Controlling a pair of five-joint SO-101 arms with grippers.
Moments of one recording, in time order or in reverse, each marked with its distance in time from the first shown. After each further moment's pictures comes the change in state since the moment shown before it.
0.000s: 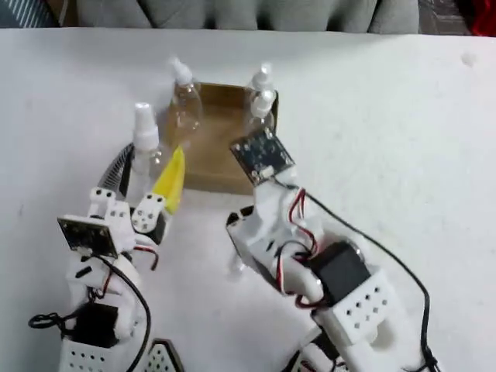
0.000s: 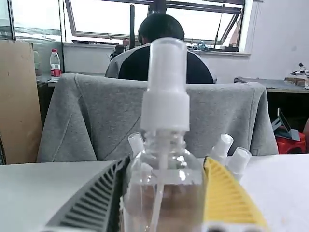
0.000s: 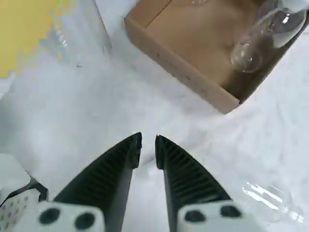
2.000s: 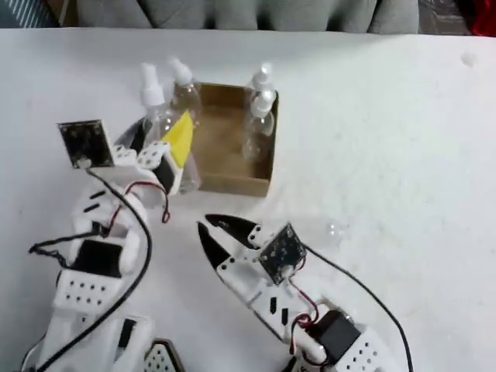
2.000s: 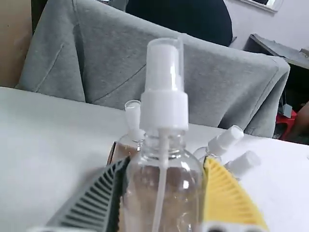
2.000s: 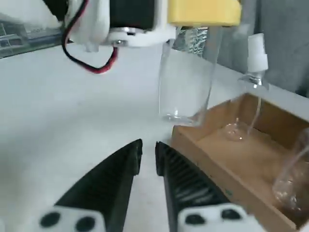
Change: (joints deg) left arm -0.4 44.0 -23.8 -3.4 14.3; right arm -9.3 -48.4 54.5 -46.1 4.8
